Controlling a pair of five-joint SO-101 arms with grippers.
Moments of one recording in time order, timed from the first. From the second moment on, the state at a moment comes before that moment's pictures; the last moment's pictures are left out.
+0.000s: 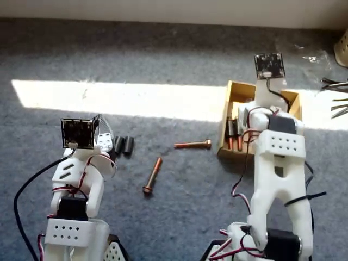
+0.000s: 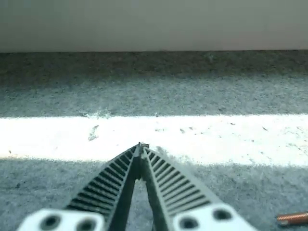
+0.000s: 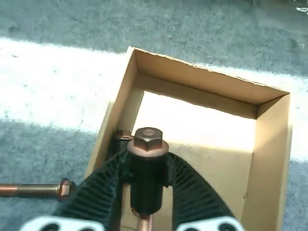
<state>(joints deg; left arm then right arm) -2.8 -83.6 83.4 27.7 4.9 3.8 -19.4 28.3 47.5 15.3</state>
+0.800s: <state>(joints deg) -2.8 -83.6 85.0 27.6 4.9 8.9 15.0 8.5 47.5 15.9</state>
